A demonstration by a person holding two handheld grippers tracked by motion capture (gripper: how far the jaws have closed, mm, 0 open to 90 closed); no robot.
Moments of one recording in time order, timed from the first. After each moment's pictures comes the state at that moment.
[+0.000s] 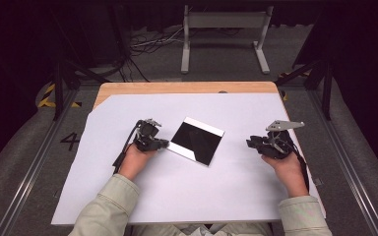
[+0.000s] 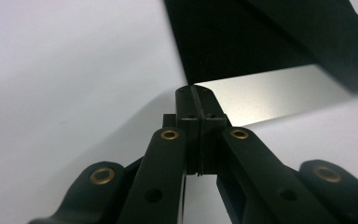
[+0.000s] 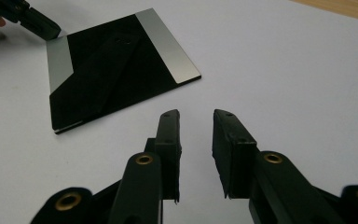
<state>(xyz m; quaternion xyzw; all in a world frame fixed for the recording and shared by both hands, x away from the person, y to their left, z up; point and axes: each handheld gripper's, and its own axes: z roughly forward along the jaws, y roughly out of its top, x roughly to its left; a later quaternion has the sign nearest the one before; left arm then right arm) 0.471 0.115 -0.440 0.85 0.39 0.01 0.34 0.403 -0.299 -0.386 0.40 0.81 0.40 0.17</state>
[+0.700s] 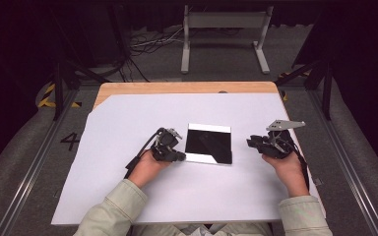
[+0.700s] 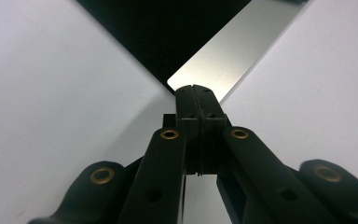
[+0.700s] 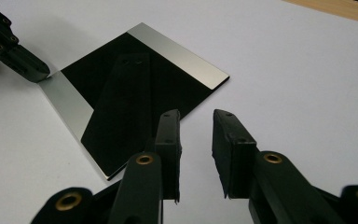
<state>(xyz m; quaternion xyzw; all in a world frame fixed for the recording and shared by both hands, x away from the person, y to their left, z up) 0.441 0.061 -0.433 0.90 0.30 -0.03 0.31 0.403 -0.301 -0.384 0.40 0.81 0.40 0.17</state>
